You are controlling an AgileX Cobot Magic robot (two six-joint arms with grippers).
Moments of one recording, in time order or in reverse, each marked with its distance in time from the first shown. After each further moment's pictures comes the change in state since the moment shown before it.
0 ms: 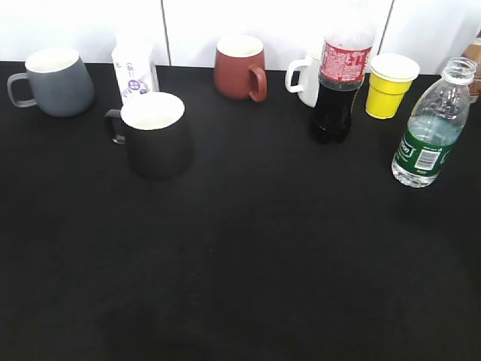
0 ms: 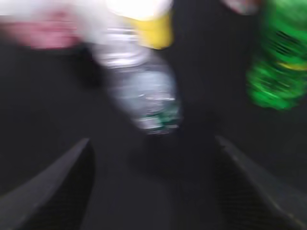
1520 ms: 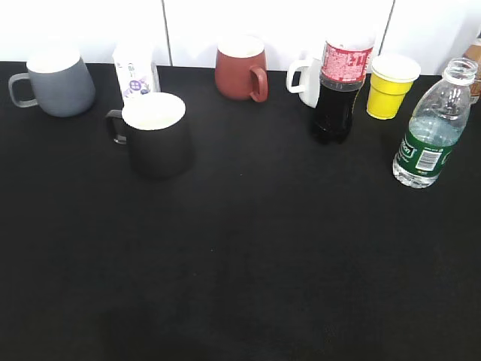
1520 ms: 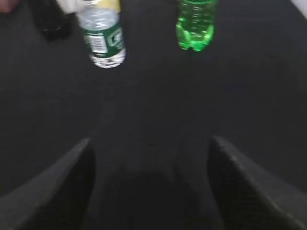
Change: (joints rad) left arm -0.006 -0.774 0.255 -0.137 0.436 0.219; right arm 0.000 -0.855 0.257 -0.330 0.400 0.192
